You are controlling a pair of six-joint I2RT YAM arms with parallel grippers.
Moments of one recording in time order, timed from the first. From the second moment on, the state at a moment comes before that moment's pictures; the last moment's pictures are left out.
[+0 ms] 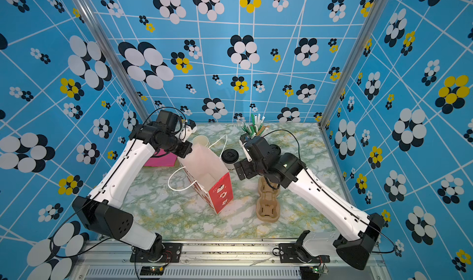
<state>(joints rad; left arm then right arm) -0.27 1.56 1.69 -1.18 0.16 0.21 0.79 1.31 1.42 -0.93 0.20 0.20</state>
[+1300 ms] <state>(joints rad) -0.20 1.47 1.58 -1.11 0.19 0.12 0.64 1.32 0.95 -0.94 0.16 0.64</state>
